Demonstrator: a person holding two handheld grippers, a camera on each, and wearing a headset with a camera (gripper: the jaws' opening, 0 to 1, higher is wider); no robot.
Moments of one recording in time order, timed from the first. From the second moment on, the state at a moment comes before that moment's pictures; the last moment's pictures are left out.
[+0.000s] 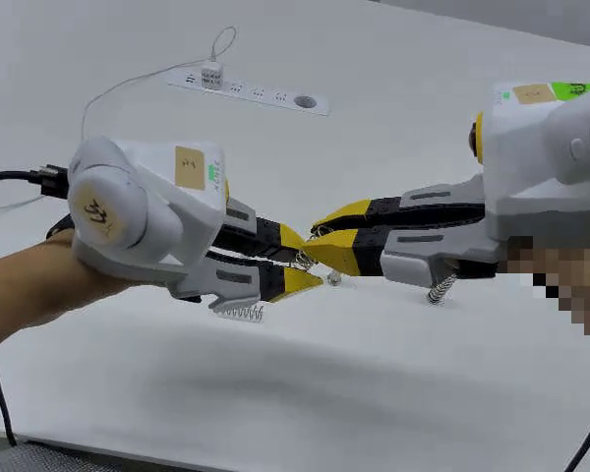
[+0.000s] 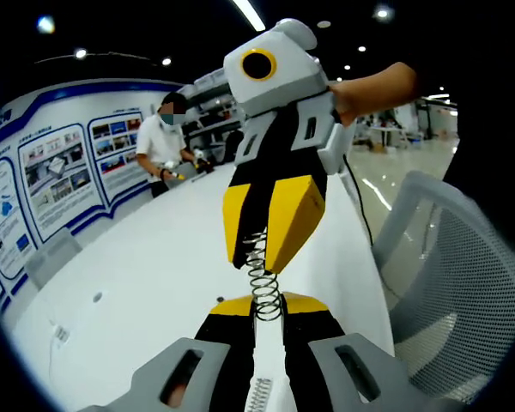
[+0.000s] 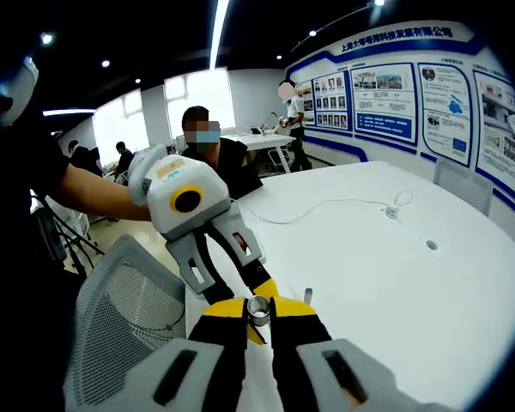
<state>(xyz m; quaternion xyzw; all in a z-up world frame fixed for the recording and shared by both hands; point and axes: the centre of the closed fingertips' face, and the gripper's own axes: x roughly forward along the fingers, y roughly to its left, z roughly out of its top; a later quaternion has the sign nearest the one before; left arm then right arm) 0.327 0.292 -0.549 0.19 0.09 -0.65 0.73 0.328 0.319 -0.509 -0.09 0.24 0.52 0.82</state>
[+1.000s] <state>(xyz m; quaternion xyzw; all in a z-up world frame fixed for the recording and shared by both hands) 0.356 0.365 -0.564 0.18 0.13 -0.57 0.79 0.384 0.278 -0.518 -0.11 0.26 0.46 0.84</state>
